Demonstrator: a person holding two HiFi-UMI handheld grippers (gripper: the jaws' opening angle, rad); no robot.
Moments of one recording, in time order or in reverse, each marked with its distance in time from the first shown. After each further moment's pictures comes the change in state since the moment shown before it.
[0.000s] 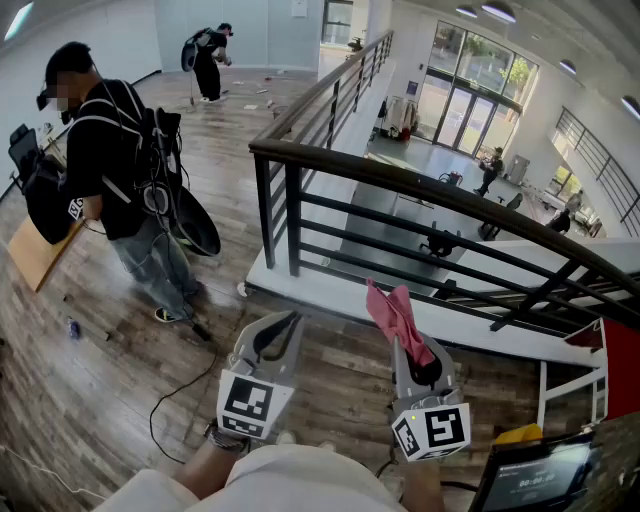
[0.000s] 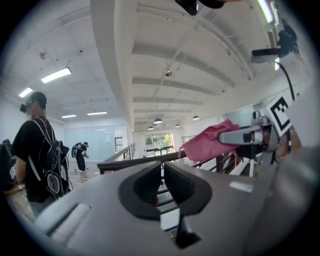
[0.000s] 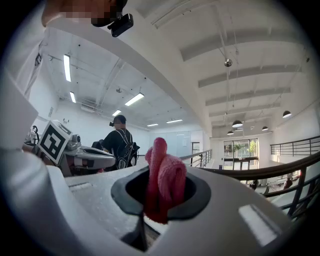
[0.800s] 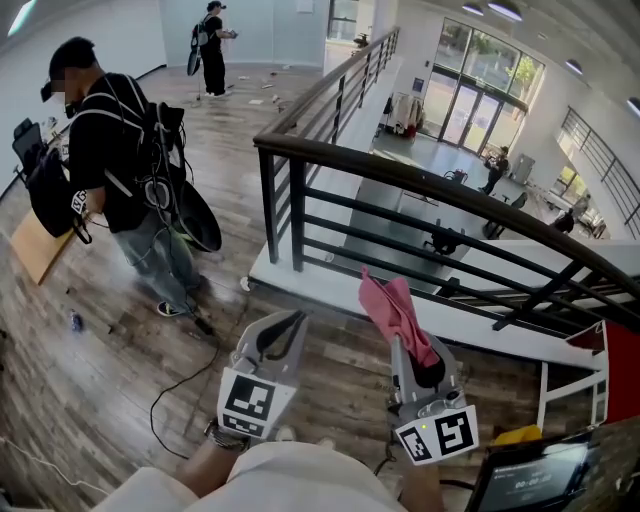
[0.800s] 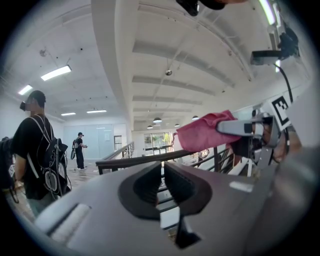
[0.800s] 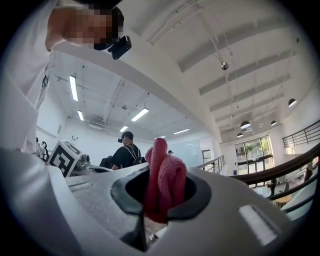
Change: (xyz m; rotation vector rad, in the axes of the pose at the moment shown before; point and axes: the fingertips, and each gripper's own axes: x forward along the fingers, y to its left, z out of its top) left arm 0.001 -0.003 0.000 -0.015 0.009 -0.009; right arm -0.002 0.012 0.030 0.081 -0.156 0.103
